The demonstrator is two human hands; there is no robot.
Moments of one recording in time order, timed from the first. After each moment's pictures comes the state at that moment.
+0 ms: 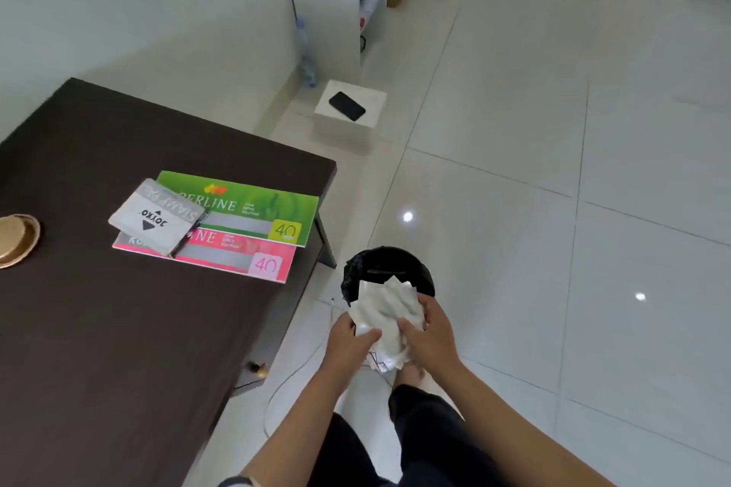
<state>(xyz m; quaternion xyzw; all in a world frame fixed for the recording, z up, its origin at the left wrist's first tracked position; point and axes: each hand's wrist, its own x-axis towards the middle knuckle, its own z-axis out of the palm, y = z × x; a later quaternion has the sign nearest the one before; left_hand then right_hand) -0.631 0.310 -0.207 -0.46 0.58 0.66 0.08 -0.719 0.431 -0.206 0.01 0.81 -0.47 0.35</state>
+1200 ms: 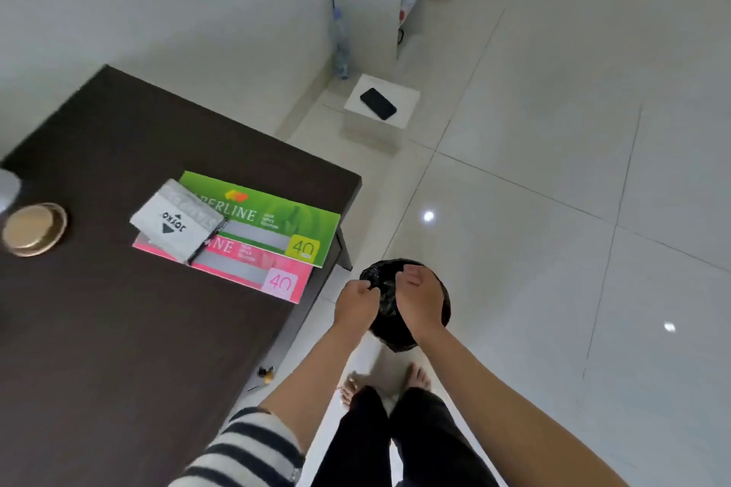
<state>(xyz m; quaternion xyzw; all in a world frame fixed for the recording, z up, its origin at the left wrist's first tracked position) -0.712 0.256 -0.218 -0.56 0.59 0.58 0.05 -0.783 0.334 -0.217 0.04 0.81 -0.48 0.33</state>
